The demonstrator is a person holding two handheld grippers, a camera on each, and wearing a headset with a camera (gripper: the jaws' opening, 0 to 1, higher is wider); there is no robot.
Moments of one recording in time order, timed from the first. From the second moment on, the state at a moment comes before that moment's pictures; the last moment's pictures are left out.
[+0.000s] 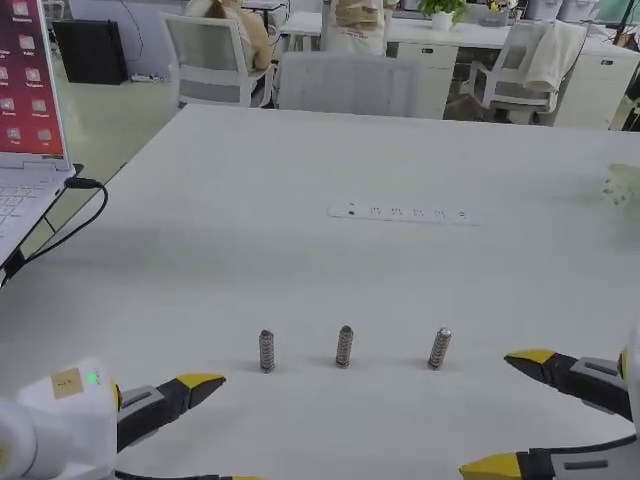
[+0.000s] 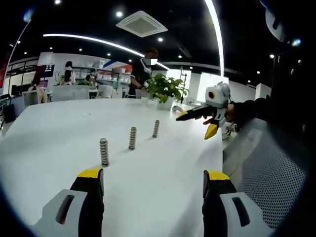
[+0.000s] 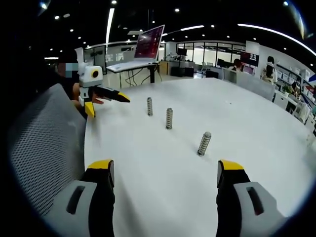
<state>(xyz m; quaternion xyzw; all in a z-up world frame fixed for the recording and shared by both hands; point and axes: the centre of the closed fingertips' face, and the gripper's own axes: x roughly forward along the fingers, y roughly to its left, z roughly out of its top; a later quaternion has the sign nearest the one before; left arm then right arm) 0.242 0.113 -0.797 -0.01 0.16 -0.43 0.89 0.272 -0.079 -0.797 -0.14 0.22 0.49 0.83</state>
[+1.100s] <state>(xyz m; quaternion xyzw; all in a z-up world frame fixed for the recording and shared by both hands) 0.245 0.115 -0.801 -0.02 0.16 -0.42 0.89 0.273 -0.073 -0.799 -0.10 0.19 0.48 0.85</state>
